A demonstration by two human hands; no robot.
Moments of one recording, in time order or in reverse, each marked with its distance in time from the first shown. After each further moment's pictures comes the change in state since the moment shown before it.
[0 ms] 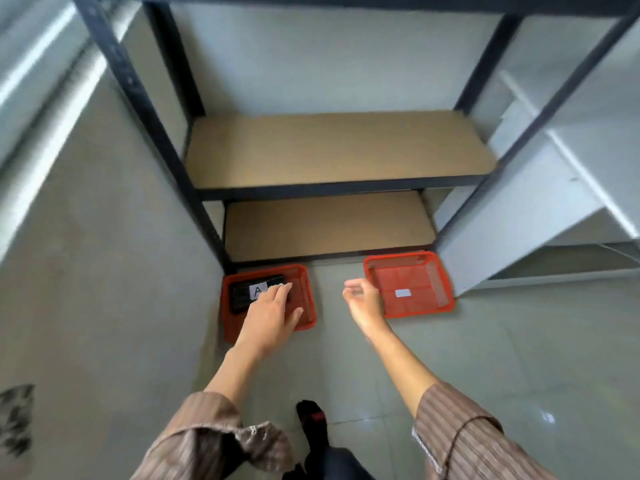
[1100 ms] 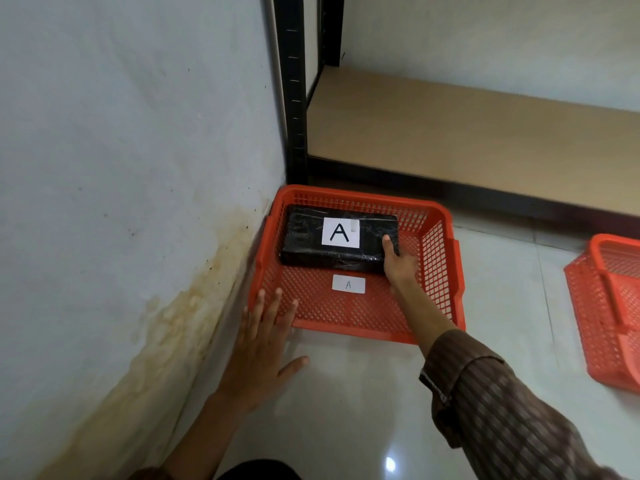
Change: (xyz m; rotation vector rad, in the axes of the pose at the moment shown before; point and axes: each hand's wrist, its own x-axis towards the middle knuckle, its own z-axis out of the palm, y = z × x) left_hand 0.102 -0.434 0.417 0.319 0.178 -0.128; right_hand 0.331 0.346 0.412 0.028 -0.110 0.107
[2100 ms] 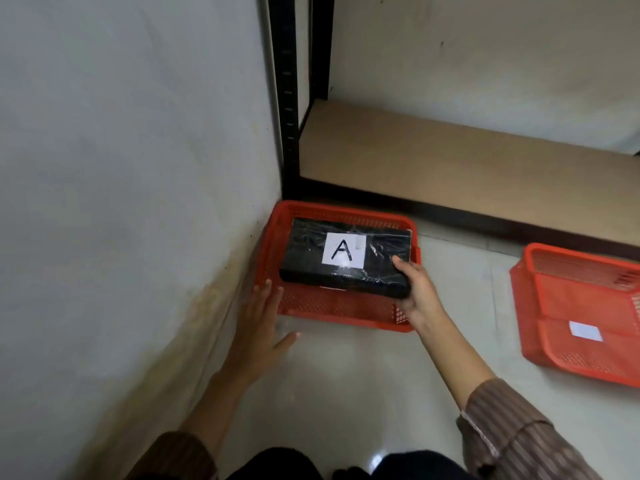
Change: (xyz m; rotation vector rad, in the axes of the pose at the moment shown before) left_hand -0.015 0.030 -0.070 -0.374 0.097 -0.089; right_hand -0.107 -0.046 -0.110 0.601 -0.290 0.177
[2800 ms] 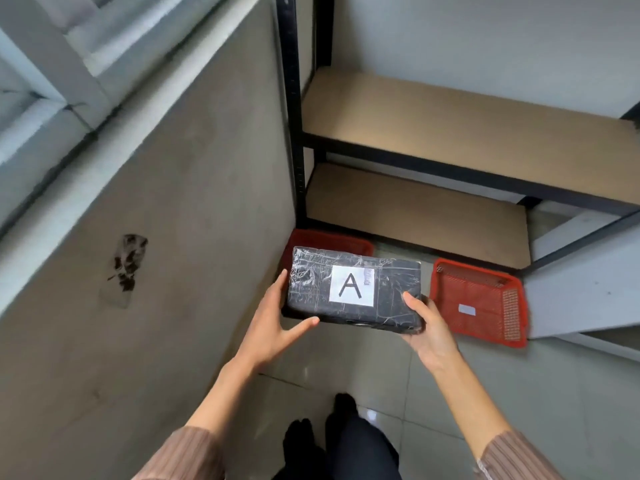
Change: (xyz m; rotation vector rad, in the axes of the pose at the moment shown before) left_hand -0.143 0.311 -0.372 -0.469 -0.037 -0.215; right_hand -0.428 -0.246 0.012 0.007 -0.037 0.106
